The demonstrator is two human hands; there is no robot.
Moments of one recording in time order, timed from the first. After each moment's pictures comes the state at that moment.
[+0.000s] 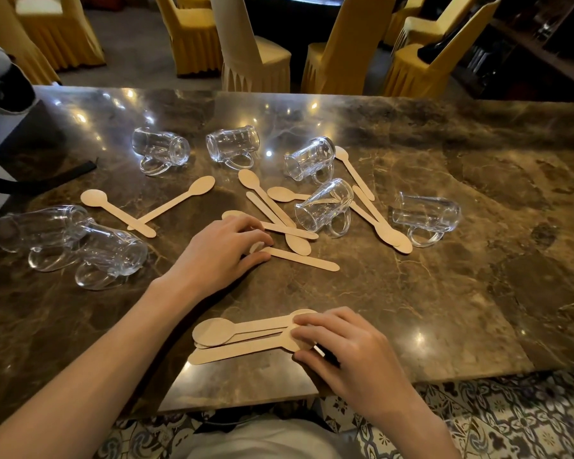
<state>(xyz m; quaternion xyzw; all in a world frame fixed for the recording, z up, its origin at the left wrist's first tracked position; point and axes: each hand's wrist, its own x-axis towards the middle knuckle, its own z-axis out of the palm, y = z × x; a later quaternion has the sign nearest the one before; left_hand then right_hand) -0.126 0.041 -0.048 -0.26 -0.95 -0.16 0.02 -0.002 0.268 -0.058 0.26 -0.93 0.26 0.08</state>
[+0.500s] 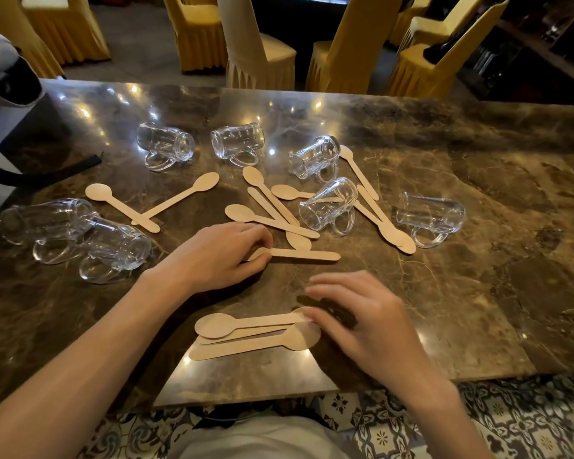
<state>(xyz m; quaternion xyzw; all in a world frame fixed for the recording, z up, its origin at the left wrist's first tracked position) -0.125 0.037 -0.036 -0.30 -0.94 -0.16 -0.04 -0.030 0.273 -0.032 0.23 -0.92 0.29 0.10</state>
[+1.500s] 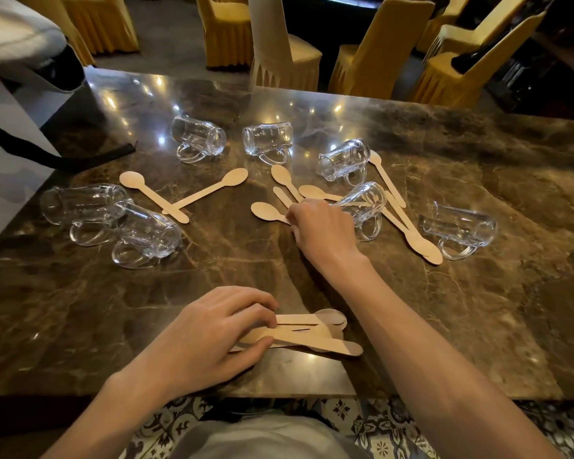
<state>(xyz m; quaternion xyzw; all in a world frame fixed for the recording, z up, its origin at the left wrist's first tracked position) -0.013 0.011 -0.044 -0.30 -0.92 -0.25 0.01 -0.151 0.180 -0.030 0.17 -0.98 0.06 0.03</state>
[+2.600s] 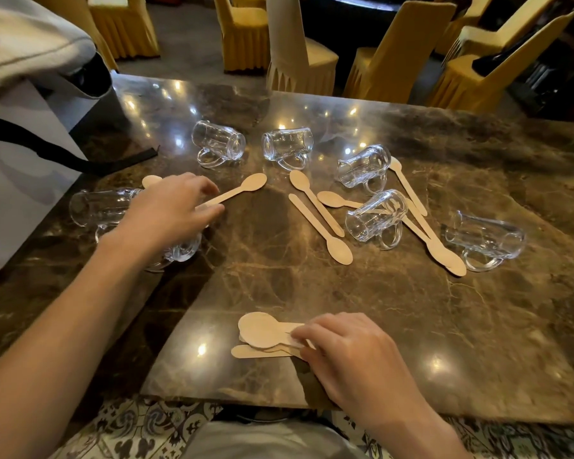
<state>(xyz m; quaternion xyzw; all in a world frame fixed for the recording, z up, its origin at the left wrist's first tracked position) -0.138 -0.064 -0.011 0.02 -0.99 -0.14 0.03 -0.012 0.211 -0.021 0.31 -0.93 0.19 0.03</state>
